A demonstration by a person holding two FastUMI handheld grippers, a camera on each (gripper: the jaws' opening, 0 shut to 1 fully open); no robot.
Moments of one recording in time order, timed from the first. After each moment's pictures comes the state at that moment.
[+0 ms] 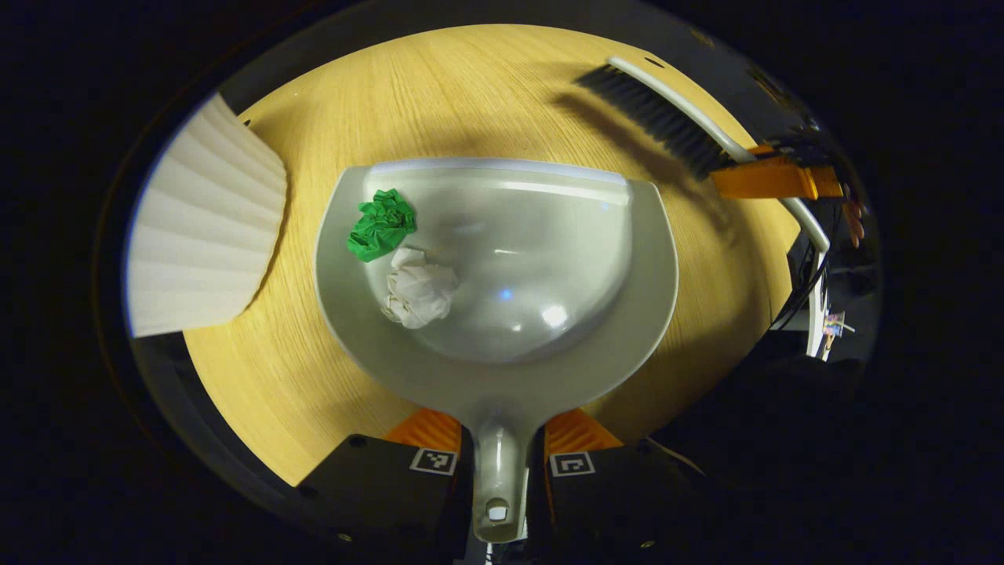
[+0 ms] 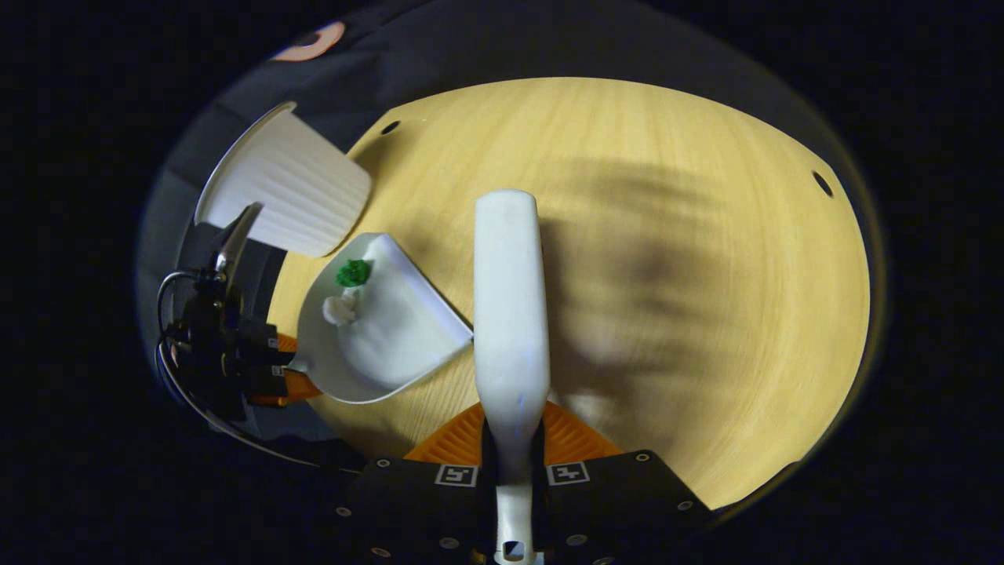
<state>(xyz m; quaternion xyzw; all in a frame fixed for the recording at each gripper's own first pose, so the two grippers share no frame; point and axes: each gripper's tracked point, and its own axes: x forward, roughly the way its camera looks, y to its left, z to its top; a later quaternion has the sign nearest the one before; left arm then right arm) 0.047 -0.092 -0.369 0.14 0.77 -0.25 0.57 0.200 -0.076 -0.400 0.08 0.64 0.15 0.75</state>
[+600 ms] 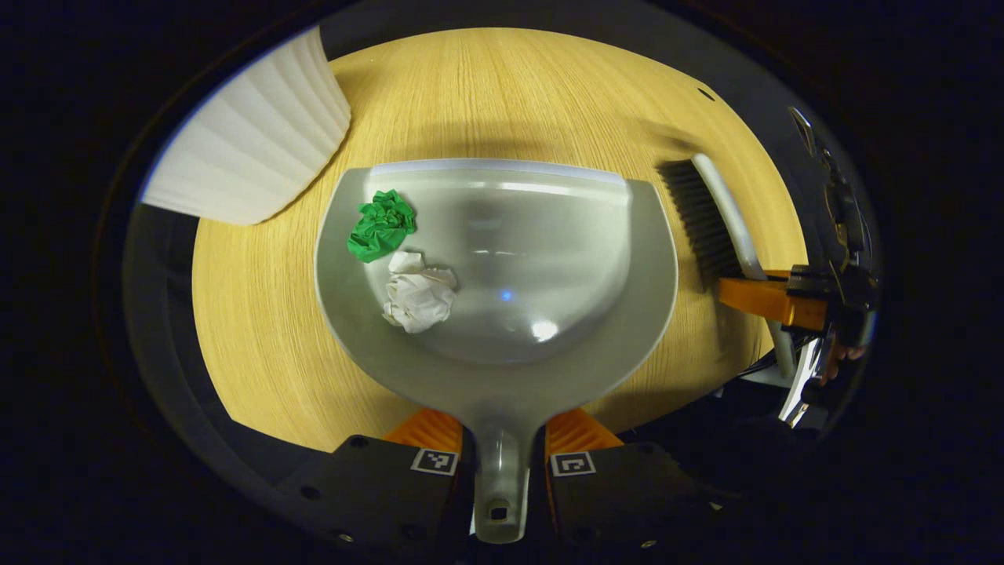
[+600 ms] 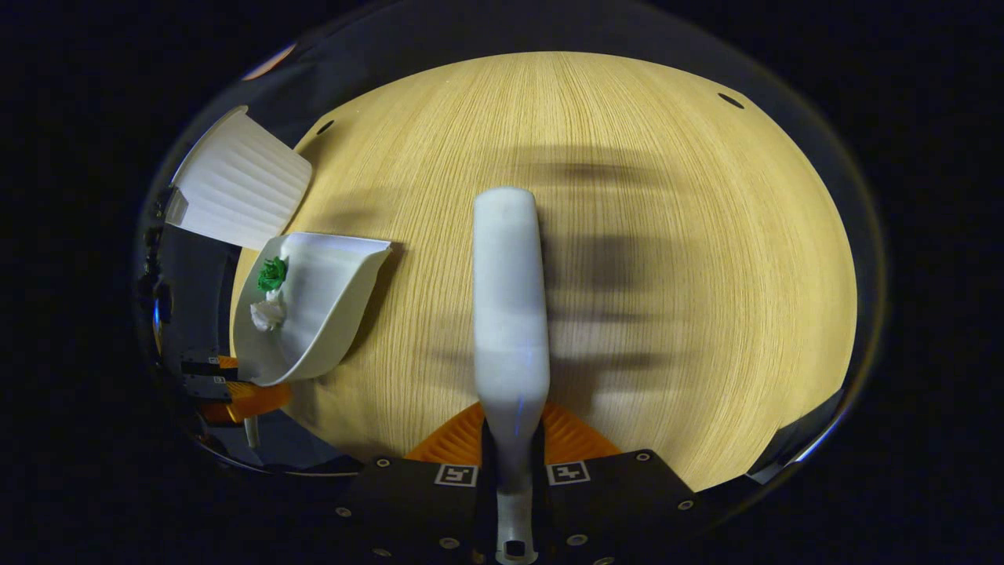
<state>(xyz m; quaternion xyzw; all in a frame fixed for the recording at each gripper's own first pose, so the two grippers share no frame) 0.043 -0.126 -0.368 0.07 0.79 -0.15 0.59 0.158 -0.070 -0.450 0.09 0.66 0.04 0.75</state>
